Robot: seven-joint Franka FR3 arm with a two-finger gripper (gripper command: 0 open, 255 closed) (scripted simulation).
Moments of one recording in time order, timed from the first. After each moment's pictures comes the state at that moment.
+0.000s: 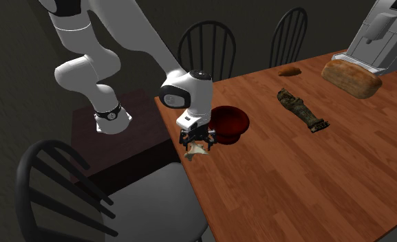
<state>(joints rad) 0.25 0.19 0.30 -2.40 -0.35 2.59 1.39</state>
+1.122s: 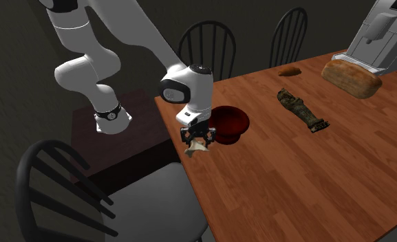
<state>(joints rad) 0.24 0.14 0.32 -2.40 -0.30 2.55 1.36</state>
